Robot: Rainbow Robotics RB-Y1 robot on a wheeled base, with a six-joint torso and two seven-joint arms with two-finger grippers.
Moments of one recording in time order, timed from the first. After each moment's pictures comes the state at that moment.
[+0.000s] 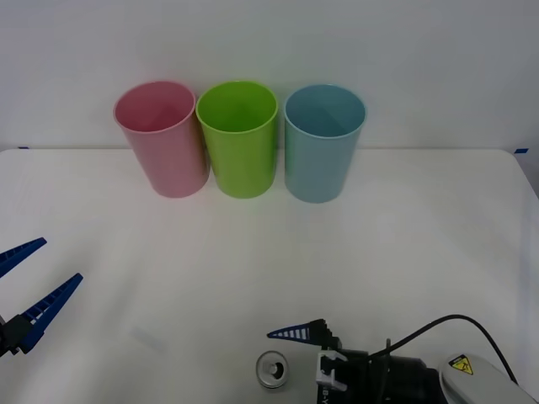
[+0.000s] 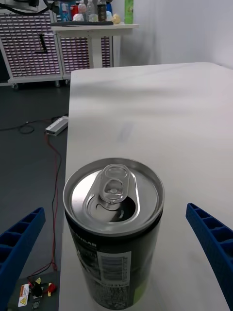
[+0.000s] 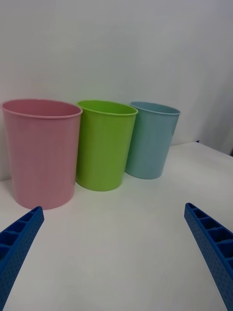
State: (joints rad) right arm 0.09 -0.50 0.53 -1.57 1.22 -0.86 0.41; left arm 0.35 0.40 0.52 -1.66 -0.96 -1.22 0.00
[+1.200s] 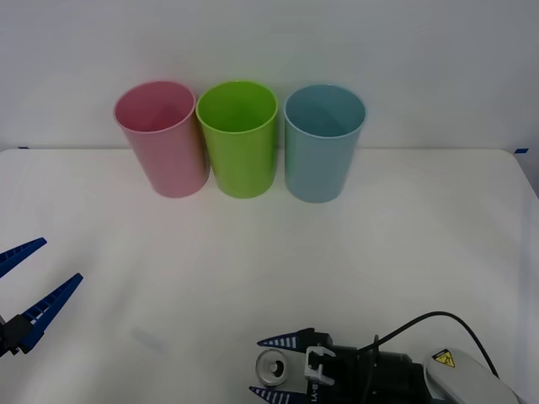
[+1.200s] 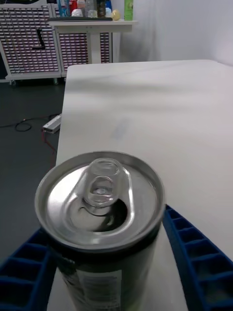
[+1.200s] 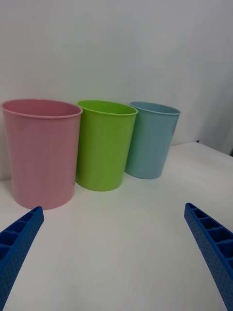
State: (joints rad) right arm 0.04 -0.44 0.54 -1.48 1.21 -0.86 0.46; left arm 0.35 0.40 0.52 -1.66 -0.96 -1.22 0.00
